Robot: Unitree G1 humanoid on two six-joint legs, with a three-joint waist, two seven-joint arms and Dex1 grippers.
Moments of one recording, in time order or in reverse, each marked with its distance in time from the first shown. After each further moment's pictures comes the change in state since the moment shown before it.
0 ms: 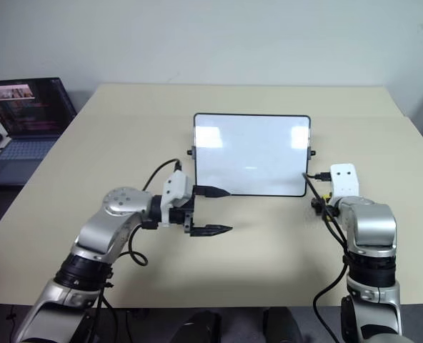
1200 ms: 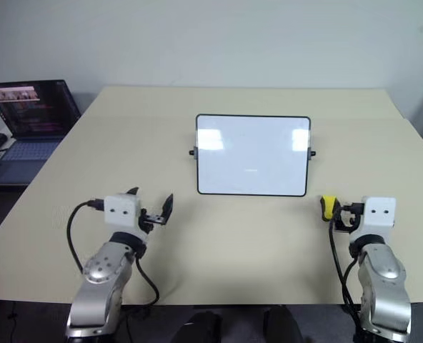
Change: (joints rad) left arm 0.526 -0.314 0.298 -0.298 0.303 -0.023 1.041; right arm 0.550 0.154 -0.182 -0.119 0.077 -1.007 -0.003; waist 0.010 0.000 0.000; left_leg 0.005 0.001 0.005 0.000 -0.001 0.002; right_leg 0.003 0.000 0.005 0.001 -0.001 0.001
